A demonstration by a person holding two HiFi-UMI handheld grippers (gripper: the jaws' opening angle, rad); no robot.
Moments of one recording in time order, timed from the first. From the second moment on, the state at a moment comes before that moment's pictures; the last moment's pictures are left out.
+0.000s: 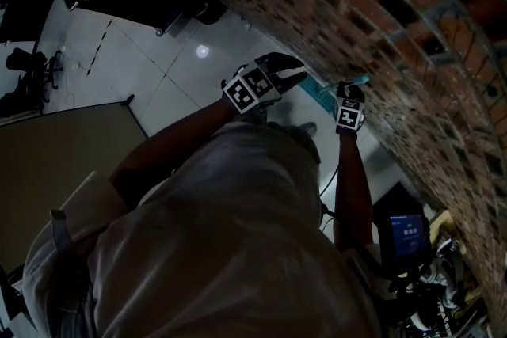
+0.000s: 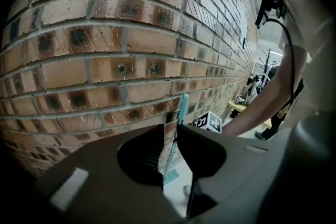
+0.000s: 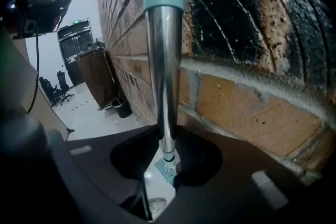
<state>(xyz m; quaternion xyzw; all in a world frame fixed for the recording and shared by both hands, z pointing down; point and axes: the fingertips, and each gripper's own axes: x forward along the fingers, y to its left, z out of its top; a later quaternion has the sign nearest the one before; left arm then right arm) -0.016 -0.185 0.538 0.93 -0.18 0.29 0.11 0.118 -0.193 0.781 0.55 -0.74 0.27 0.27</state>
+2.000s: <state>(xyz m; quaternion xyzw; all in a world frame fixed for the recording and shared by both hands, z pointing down) 0.060 -0.119 0.585 0.95 0.02 0.31 0.05 0.077 -0.125 0.422 0.59 -0.77 0.18 0.14</state>
